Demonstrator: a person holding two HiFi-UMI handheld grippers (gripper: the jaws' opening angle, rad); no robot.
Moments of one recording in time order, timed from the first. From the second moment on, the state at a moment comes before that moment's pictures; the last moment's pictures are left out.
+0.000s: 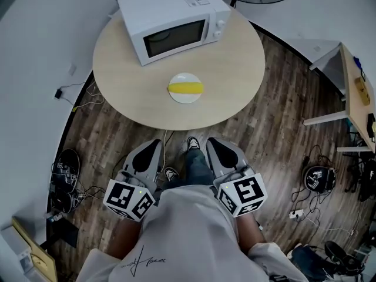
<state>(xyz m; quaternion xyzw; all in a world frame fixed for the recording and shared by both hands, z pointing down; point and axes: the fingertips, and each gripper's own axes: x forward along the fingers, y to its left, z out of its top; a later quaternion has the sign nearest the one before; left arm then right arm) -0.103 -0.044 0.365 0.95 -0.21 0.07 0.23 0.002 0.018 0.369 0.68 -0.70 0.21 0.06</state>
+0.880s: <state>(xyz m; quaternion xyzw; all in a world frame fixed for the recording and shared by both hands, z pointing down) 0.000 -0.139 0.361 0.93 -0.30 0.09 0.18 0.120 -0.092 0.363 0.62 -0.76 0.18 0.05</state>
